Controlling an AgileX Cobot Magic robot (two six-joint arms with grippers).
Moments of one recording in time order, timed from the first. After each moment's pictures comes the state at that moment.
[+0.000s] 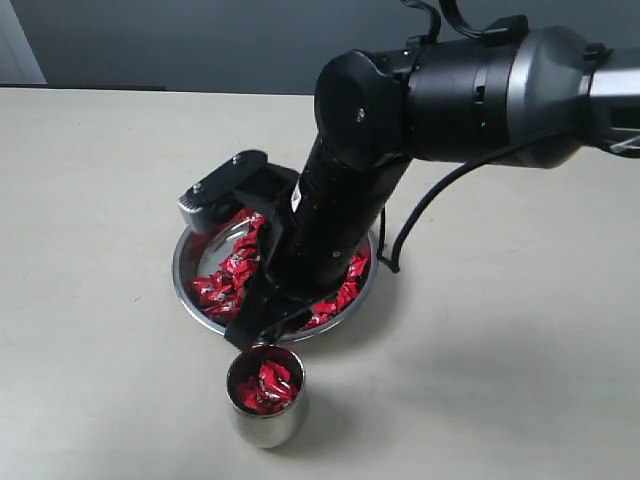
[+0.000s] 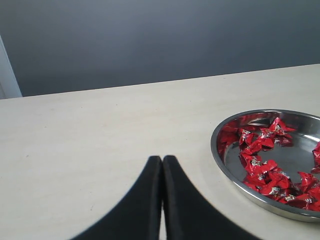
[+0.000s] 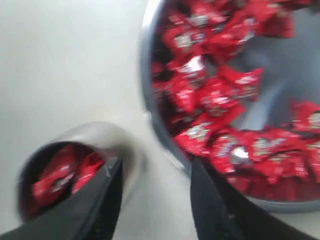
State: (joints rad) left arm -0.06 0.00 0.00 0.00 0.23 0.01; right arm 0.84 1.82 -1.28 0.26 0.87 -0.34
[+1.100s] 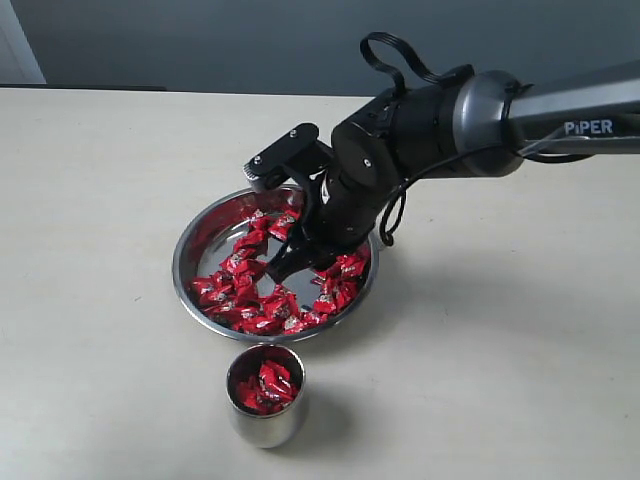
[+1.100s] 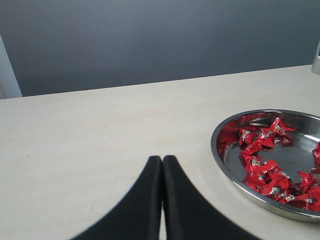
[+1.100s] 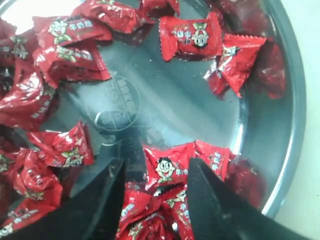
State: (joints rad) left arm -0.06 0.00 0.00 0.00 0.23 0.01; right arm 0.73 1.98 -1.28 -0.09 0.56 -0.03
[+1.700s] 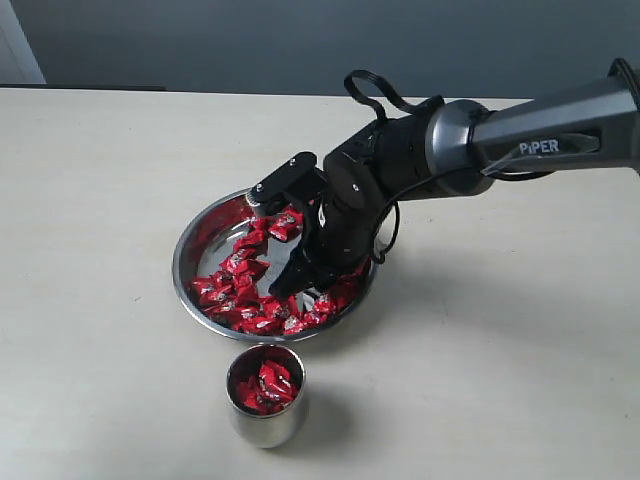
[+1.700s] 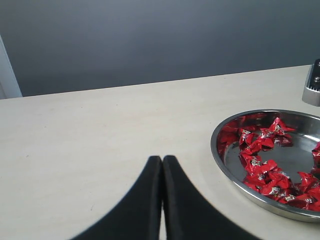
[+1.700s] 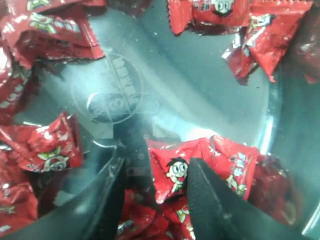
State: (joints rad) left arm -0.06 0.00 0.00 0.00 0.23 0.01; right arm 0.73 2.07 -1.28 -0.07 0.54 -0.03
